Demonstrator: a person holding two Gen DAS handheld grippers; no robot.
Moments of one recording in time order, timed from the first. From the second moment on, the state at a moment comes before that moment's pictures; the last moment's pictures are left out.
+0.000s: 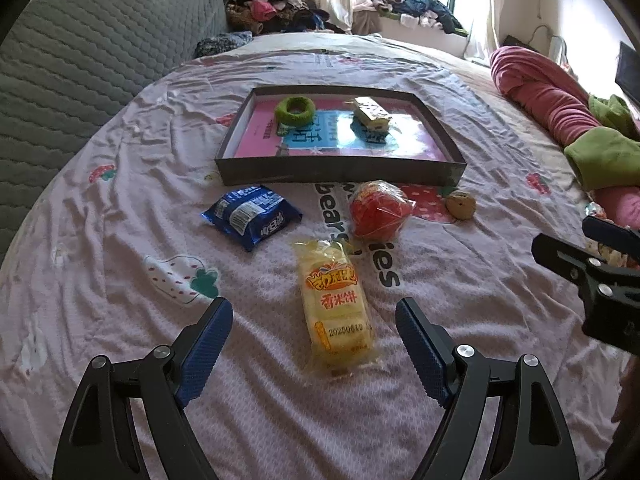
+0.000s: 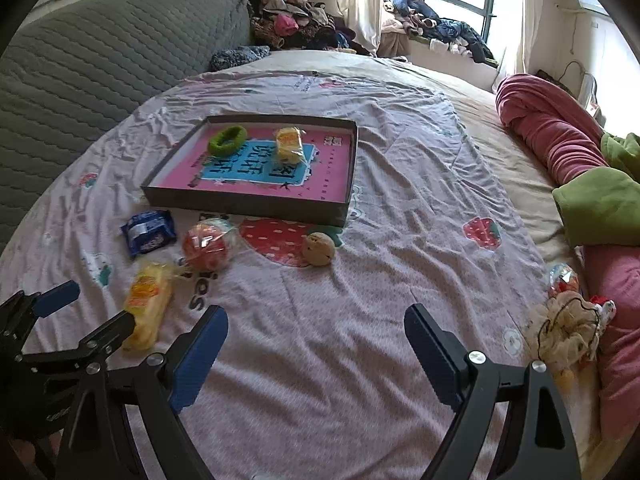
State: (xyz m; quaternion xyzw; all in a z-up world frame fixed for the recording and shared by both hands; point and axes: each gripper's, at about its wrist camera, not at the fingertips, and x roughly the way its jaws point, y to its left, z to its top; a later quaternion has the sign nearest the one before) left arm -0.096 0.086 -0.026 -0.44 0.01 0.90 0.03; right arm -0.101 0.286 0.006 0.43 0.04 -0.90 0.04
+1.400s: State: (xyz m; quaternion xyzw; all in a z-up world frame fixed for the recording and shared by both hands) left arm -0.146 0.085 -0.075 -0.46 -0.01 0.89 0.03; right arm -0.200 0.287 -0.072 0.48 0.05 -0.88 0.04
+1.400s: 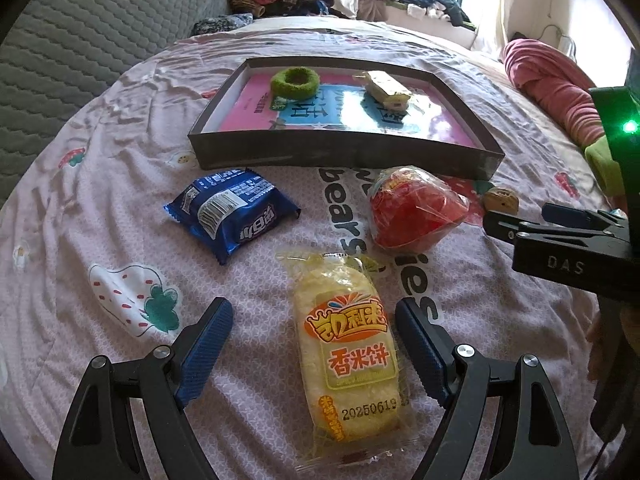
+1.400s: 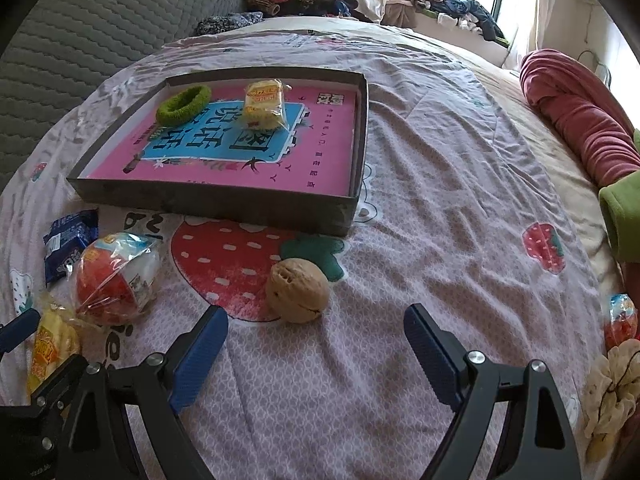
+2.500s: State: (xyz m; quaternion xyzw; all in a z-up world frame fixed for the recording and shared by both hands) left arm -0.142 0.089 -0.075 -0.47 -0.02 0.88 0.06; right arm -0.211 0.281 -0.079 0.48 0.04 -0.87 0.08
